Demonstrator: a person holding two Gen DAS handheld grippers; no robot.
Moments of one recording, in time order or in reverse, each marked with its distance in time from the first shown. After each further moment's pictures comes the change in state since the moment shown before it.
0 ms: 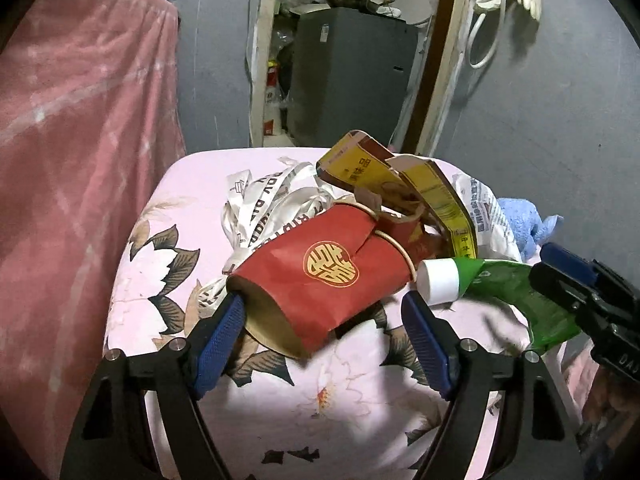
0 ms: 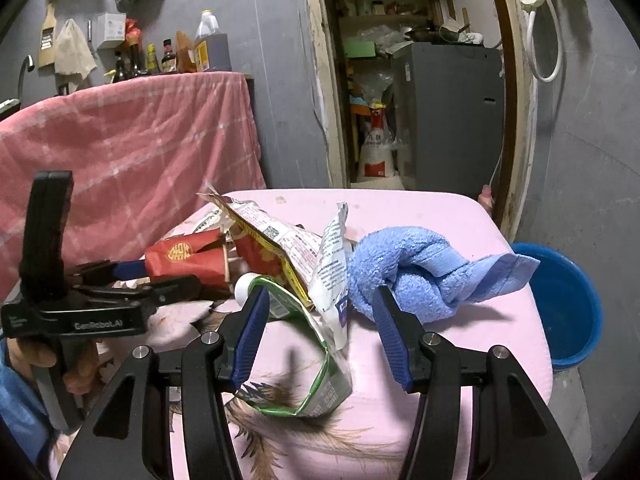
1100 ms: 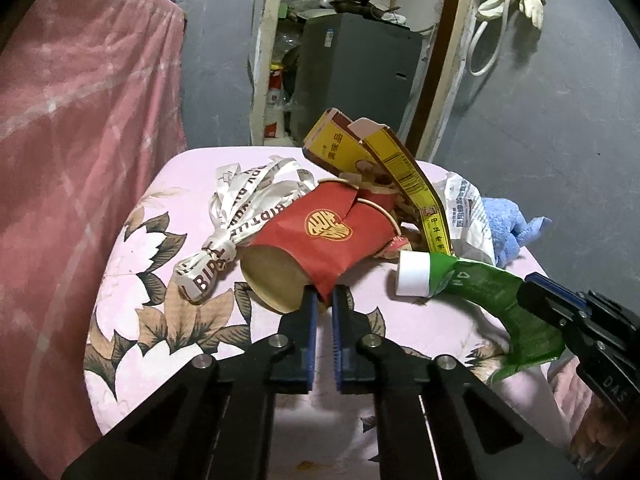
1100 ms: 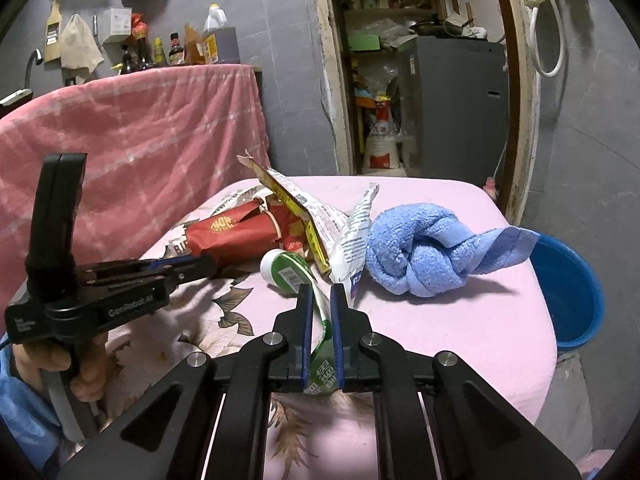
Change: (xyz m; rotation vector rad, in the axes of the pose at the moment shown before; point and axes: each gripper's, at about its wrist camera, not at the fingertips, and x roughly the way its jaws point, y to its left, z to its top) left arm -0.010 -0.024 -0.013 -0.038 -0.025 0.016; right arm -0.014 0.016 -0.013 0.006 0.017 0.016
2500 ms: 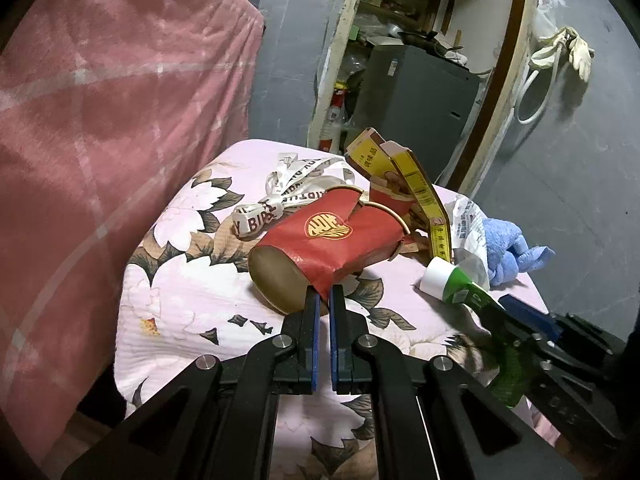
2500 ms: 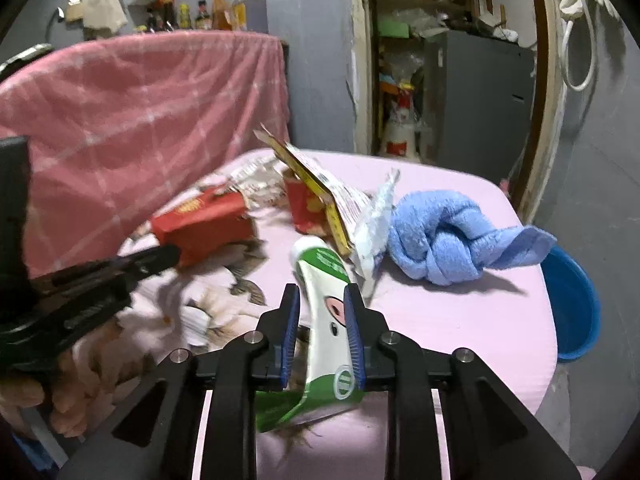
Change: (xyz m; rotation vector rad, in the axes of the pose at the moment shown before) left arm -0.048 -0.014 -0.034 -0.210 -0.085 0.142; right arm 0.012 0.009 -0.006 -0.110 0.128 0.009
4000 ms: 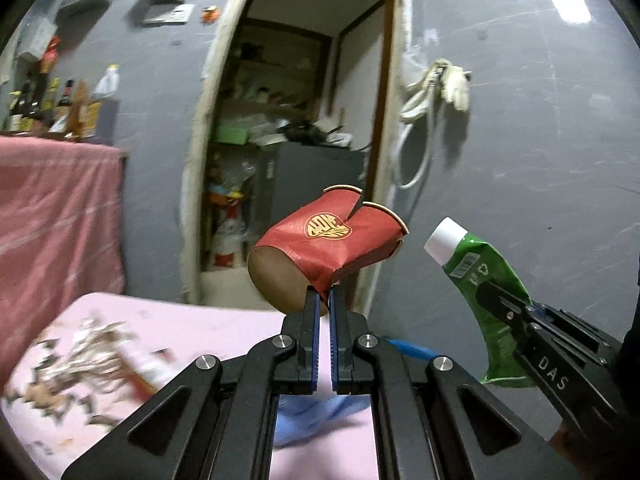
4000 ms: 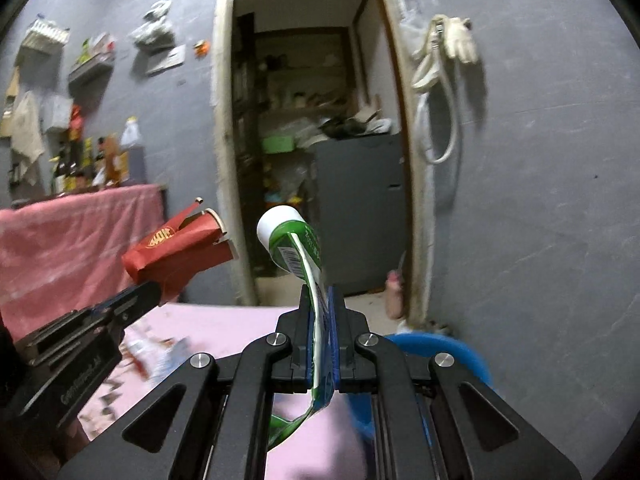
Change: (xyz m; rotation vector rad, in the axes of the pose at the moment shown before) left arm 0.011 -0.207 0.052 0.226 -0.395 -0.271; right arm -0.107 -0.162 0.038 0.186 -0.498 -0.321
